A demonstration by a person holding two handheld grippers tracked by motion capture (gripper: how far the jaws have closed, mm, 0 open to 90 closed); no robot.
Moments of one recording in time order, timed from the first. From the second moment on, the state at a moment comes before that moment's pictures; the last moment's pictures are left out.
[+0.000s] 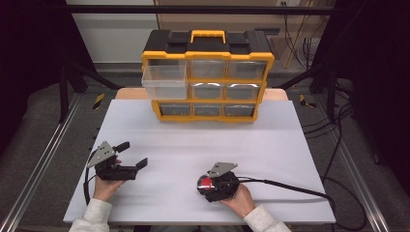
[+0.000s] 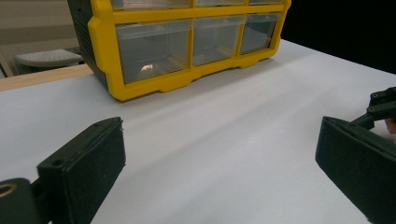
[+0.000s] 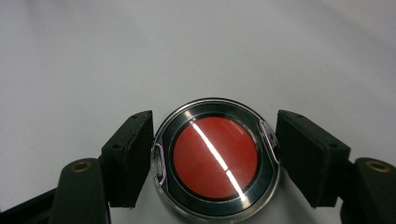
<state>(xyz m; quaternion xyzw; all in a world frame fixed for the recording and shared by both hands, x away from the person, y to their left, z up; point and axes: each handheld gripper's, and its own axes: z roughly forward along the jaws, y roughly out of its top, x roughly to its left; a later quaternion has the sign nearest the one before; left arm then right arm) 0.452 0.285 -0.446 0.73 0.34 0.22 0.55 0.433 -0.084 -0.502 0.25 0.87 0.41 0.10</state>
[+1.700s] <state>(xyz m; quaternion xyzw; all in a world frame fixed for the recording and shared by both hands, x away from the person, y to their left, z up) 0.452 0.283 -0.446 0.74 0.34 0.22 0.54 0.430 -0.100 -0.466 0.26 0.85 0.44 0.13</state>
